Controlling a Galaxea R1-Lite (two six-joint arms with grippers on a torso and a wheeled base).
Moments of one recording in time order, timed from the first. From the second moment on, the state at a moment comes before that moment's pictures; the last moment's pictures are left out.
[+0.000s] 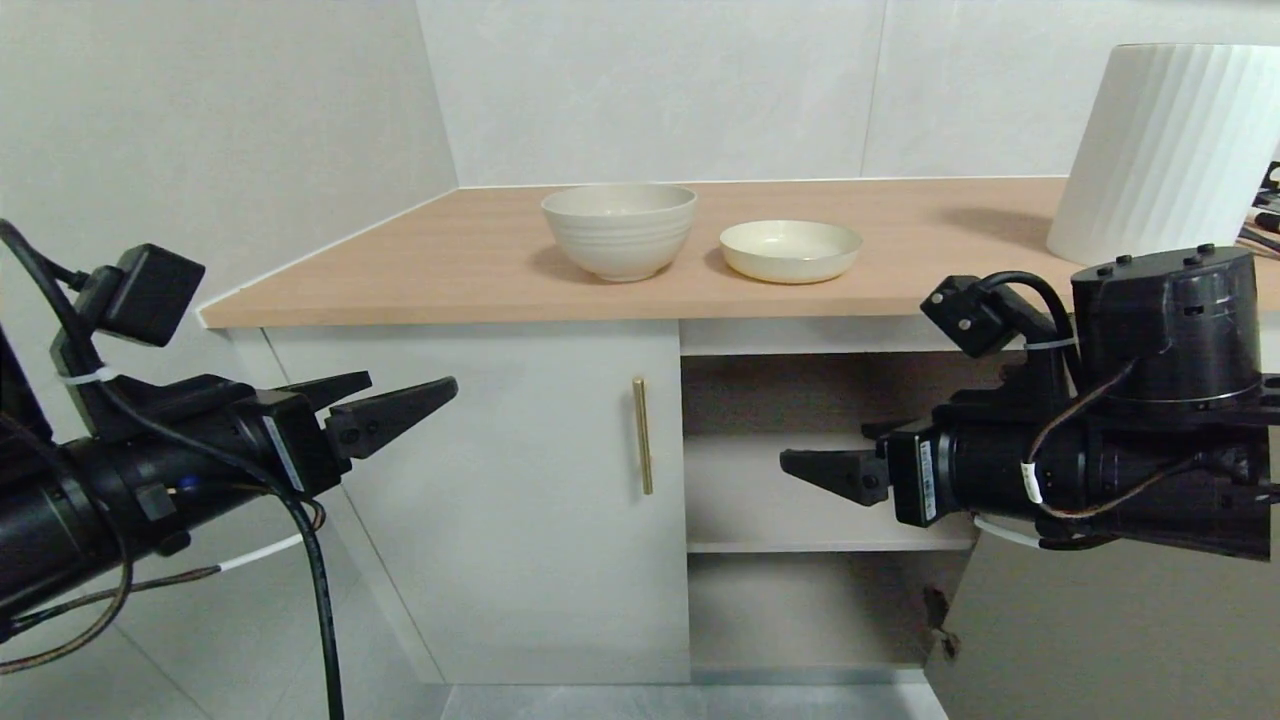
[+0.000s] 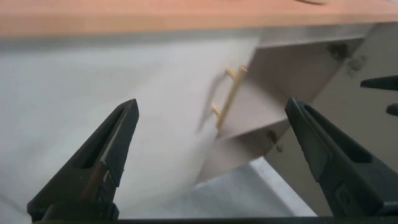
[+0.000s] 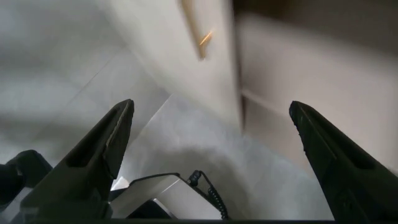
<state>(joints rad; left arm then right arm) -0.20 1.31 -0.59 -0.59 -0.29 -0.19 0.65 1.55 -0.90 -0.27 0.09 0.20</state>
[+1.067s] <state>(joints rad) -0.20 1.21 -0.63 -0.44 -0.31 -0.19 0.69 1.50 -0.87 -0.27 0.11 0.19</state>
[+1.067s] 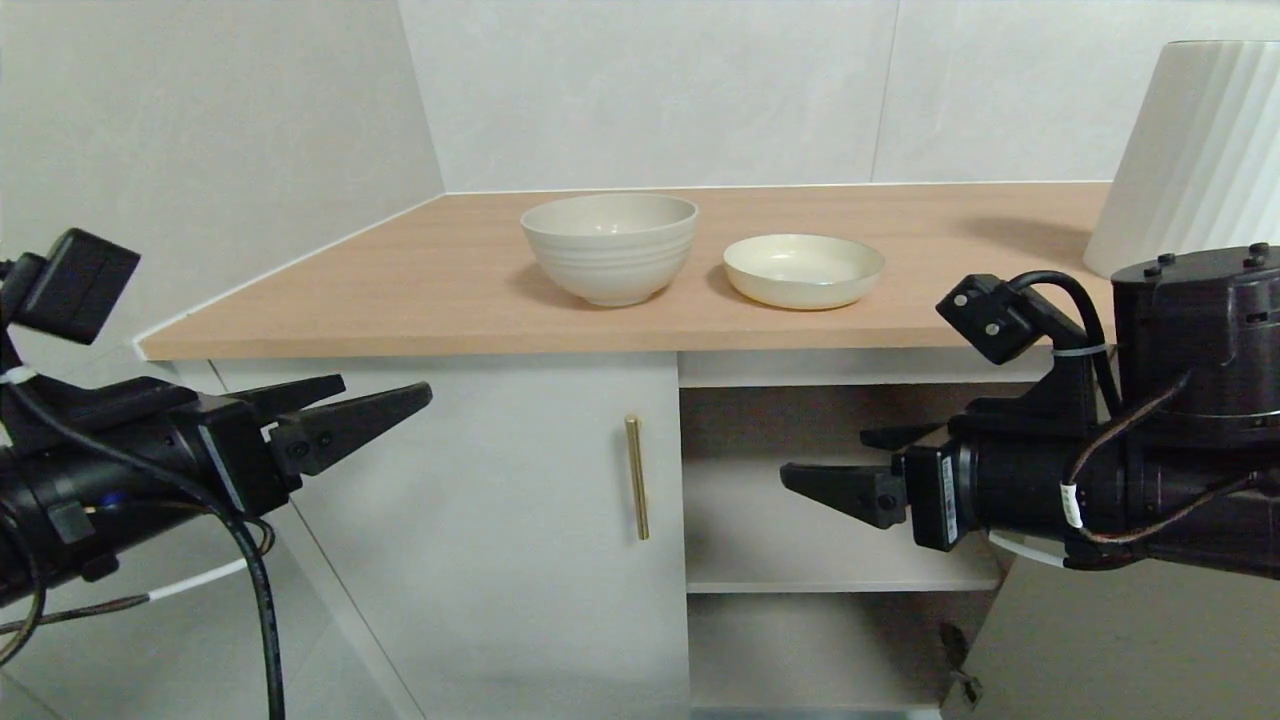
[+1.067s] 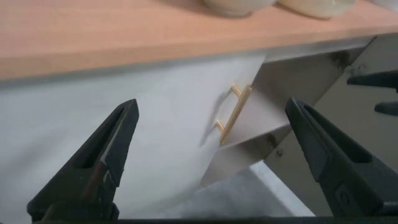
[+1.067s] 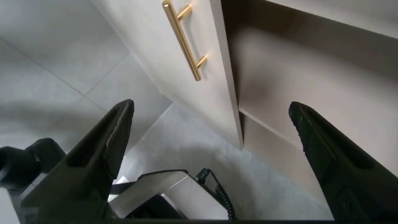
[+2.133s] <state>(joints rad) -0.20 1.38 -0.72 -0.44 -0.31 -0.20 0.67 1.50 -0.88 -0.27 0.11 0.19</state>
